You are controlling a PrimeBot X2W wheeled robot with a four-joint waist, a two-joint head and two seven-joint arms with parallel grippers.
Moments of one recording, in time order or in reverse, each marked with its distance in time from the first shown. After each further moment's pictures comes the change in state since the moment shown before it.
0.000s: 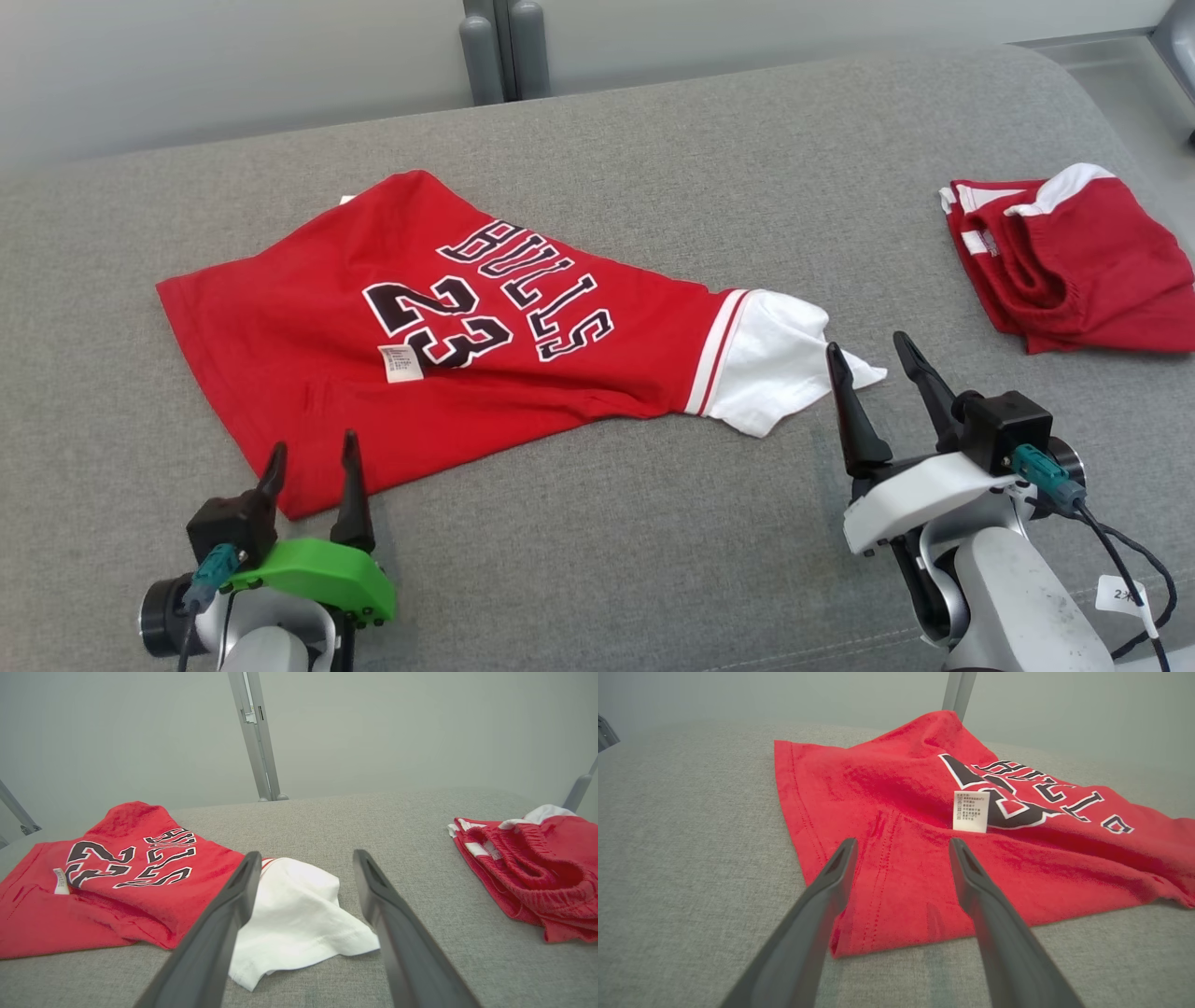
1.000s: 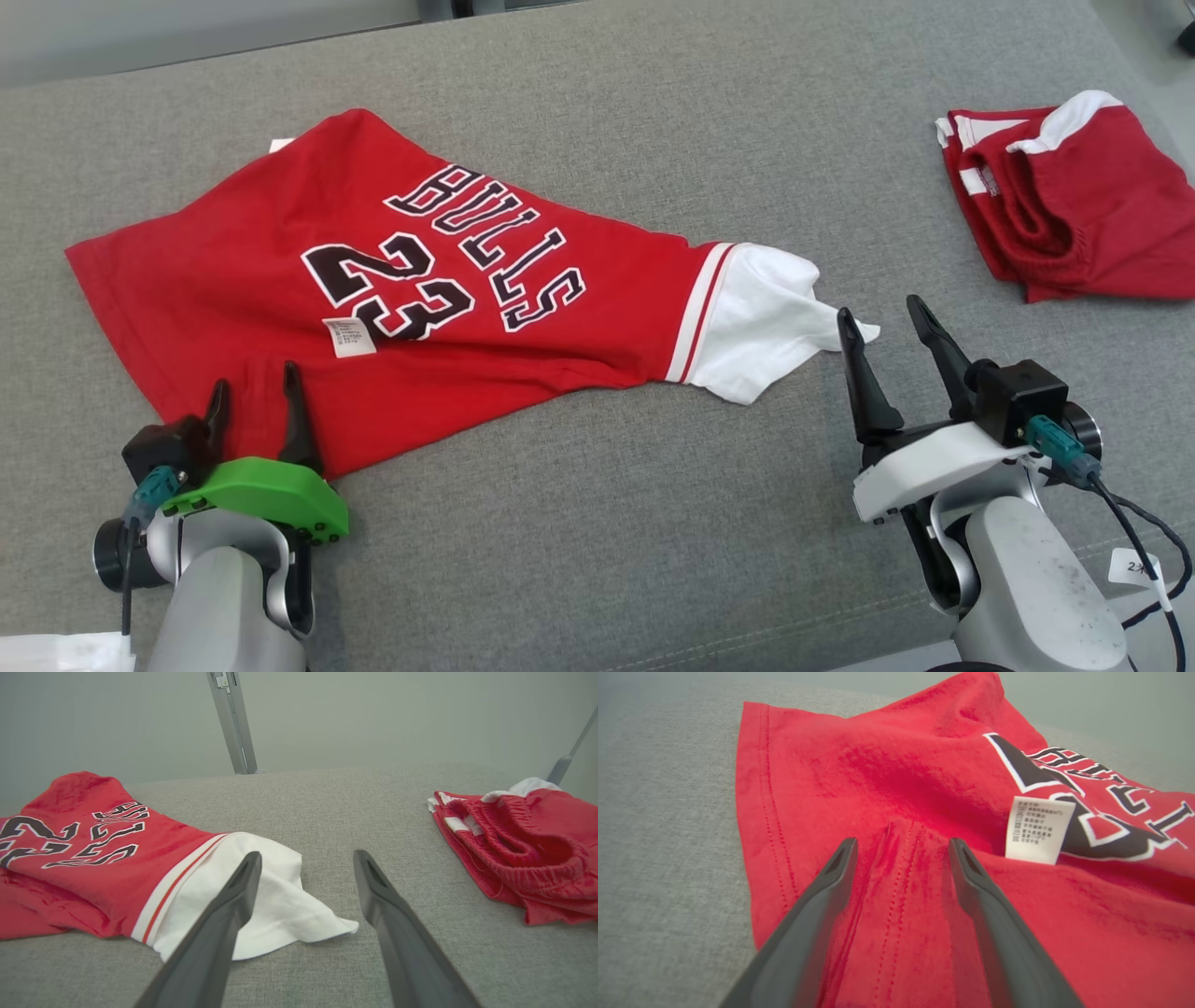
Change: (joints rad) left arm -0.175 -0.004 0.149 0.165 0.020 -0.032 0.000; right arm -0.039 -0.017 -0.008 -0.012 -0.017 0.000 0.000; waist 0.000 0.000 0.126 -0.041
